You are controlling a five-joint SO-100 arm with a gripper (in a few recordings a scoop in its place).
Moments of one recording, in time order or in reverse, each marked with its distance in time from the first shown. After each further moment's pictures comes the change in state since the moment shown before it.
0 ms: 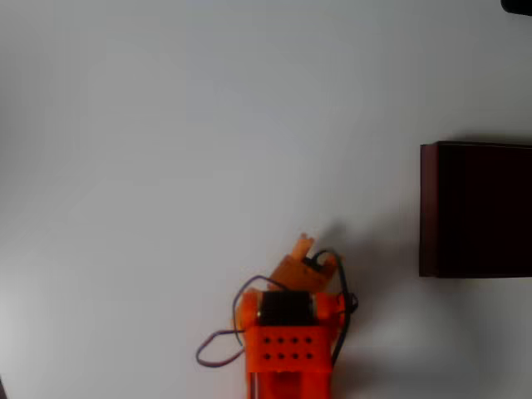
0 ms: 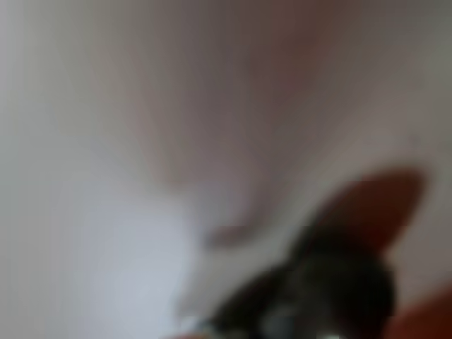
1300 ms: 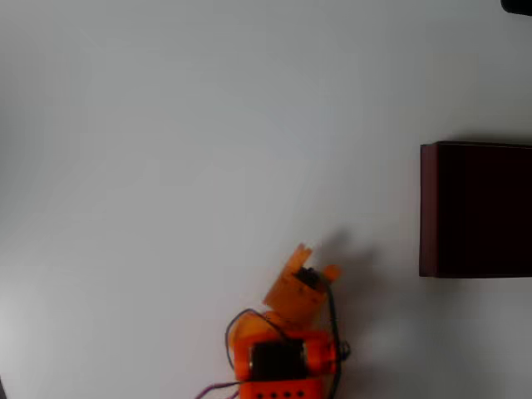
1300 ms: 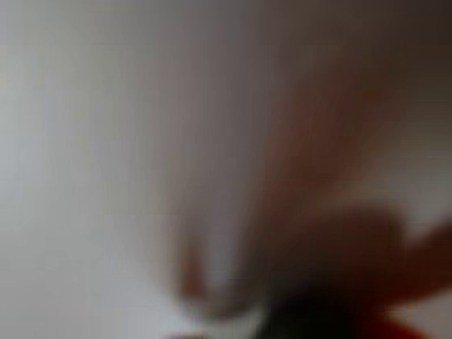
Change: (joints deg) arm -3.5 19.5 14.4 -5.9 4.0
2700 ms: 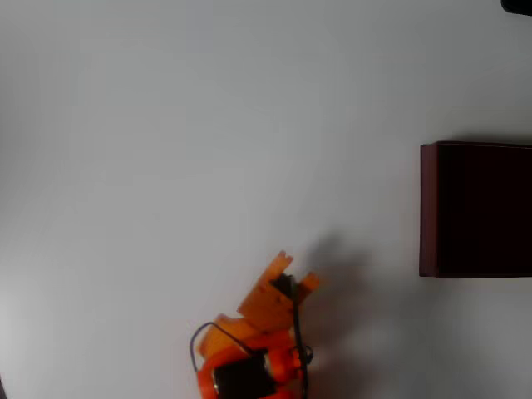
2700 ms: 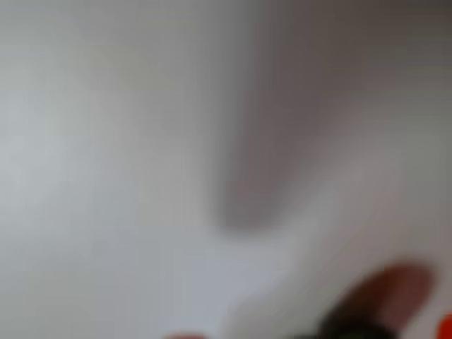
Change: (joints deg) arm -12.7 5.2 -0.9 5.2 16.9
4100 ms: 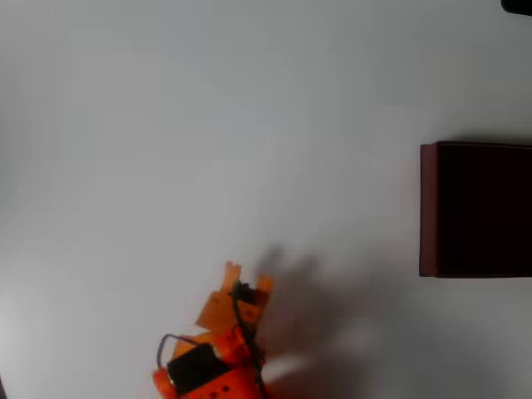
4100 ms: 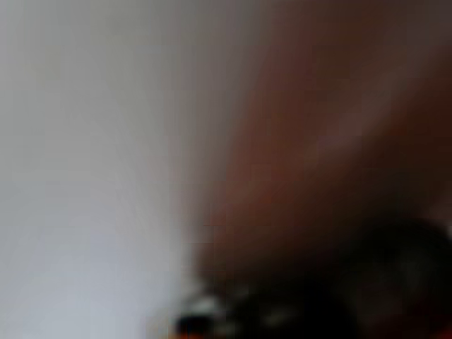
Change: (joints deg) arm -14.1 -12.1 -5.4 6.0 -2.7
